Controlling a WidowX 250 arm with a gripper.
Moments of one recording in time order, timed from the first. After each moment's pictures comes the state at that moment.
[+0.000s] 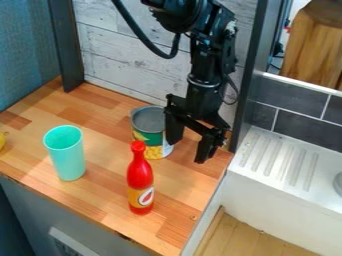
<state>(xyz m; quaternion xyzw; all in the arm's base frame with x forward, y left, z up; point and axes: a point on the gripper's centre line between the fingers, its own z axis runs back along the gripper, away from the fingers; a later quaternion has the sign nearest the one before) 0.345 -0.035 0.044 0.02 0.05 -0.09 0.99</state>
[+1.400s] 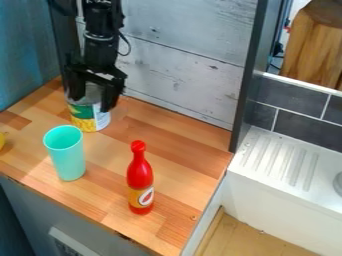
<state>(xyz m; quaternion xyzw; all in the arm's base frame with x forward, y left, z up) 0.340 0.136 0.062 0.07 0.07 0.08 0.99</state>
